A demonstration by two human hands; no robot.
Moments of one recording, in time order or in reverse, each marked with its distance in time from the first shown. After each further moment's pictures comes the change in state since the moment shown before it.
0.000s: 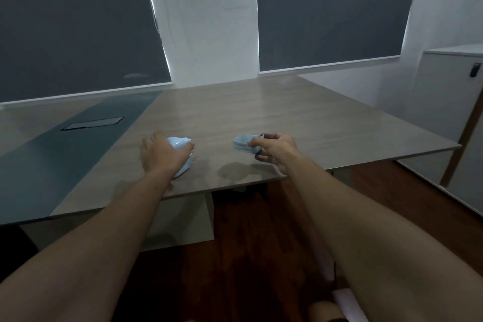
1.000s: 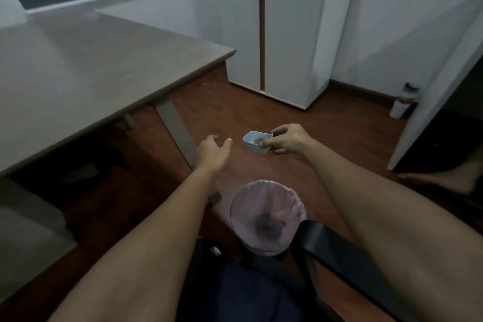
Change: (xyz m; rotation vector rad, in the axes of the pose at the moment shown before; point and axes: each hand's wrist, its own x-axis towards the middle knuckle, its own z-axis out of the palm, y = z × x) left_hand -0.347 0.197 0.265 -0.237 -0.983 0.325; right_hand -0.171 0.093 -0.416 -0.311 0.600 0.242
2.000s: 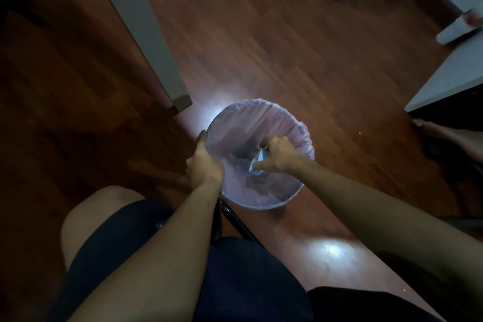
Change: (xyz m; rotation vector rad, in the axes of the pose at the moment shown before) left_hand 0.002 -0.222 0.212 -0.029 -0.105 -0.580; right_hand 0.122 0.290 0.076 -1.065 -0.379 0.040
